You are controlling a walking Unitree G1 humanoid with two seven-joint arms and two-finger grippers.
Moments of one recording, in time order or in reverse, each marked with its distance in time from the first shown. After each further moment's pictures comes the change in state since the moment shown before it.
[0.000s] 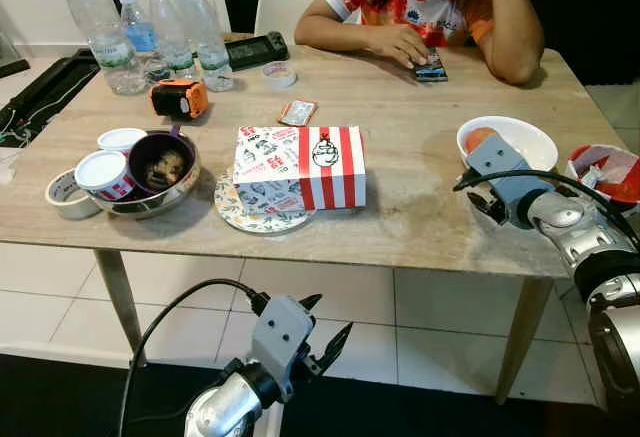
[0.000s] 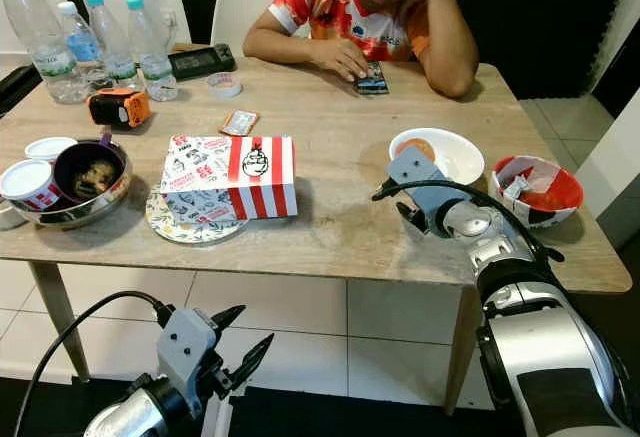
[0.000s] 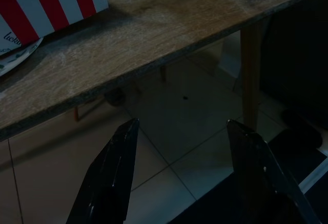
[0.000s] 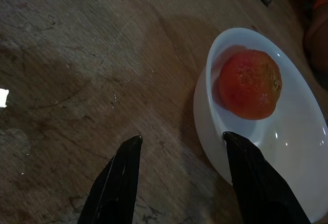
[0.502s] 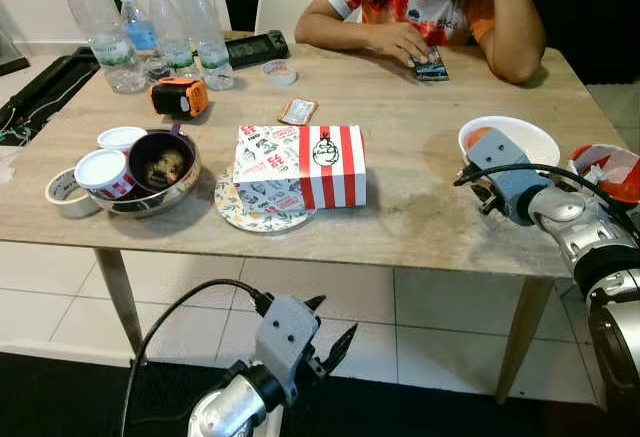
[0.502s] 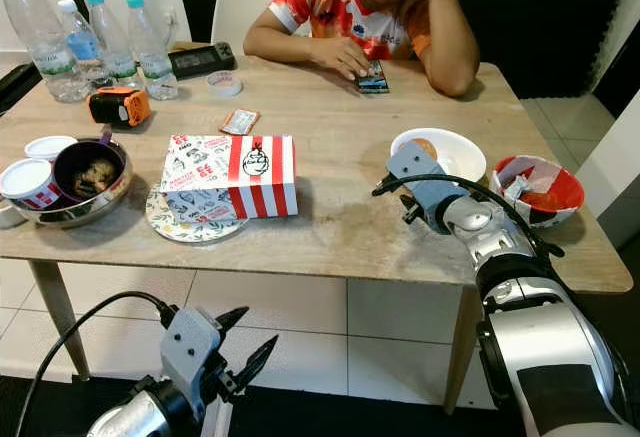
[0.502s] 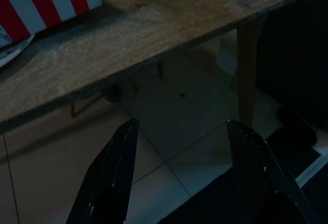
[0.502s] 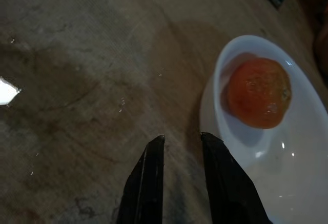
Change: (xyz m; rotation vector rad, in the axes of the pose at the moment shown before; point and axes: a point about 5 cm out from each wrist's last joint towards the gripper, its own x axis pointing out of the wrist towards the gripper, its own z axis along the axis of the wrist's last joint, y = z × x) left arm 0.001 -0.007 0.004 -0.015 0.014 -0.008; right arm 0.000 0.000 0.004 -0.031 0.010 0.038
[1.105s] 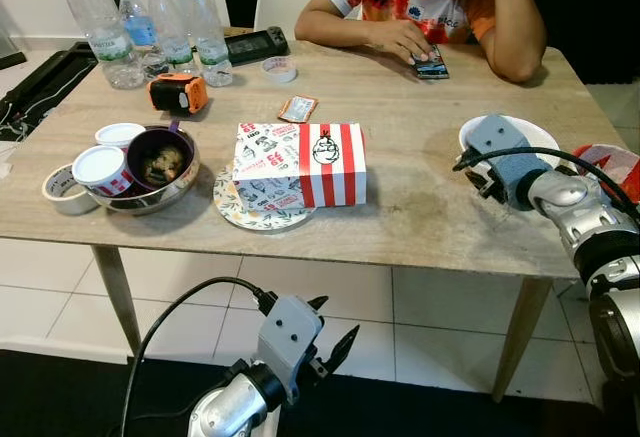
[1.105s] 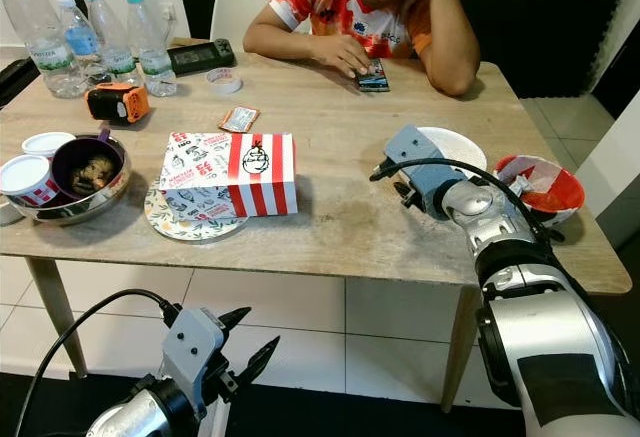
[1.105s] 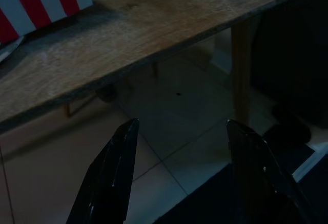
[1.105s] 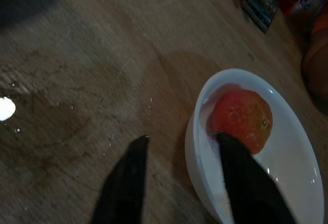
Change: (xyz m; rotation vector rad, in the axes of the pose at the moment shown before) left arm 0.002 -0.006 0.005 0.008 0.008 -0.036; right arm -0.003 -0.012 0.021 0.043 -0.084 -0.013
